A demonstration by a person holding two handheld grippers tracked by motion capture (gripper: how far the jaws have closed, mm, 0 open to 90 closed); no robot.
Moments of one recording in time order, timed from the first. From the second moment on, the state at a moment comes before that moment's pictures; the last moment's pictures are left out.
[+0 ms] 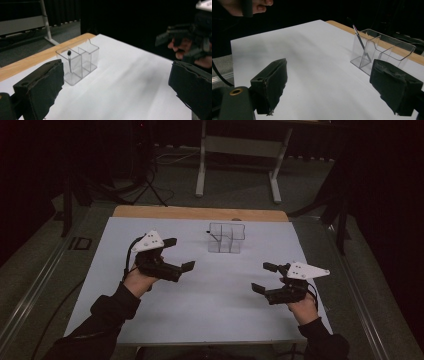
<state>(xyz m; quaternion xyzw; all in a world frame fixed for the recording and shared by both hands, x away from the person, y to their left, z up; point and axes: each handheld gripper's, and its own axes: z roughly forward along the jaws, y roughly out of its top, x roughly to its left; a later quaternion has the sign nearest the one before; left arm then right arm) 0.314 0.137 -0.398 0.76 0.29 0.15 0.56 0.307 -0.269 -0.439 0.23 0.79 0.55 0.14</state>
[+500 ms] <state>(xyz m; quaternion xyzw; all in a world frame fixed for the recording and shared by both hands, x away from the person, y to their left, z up) 0.286 0.148 -0.437 0.76 0.30 0.12 0.57 0.307 -0.268 -0.440 0.23 0.79 0.55 0.14</state>
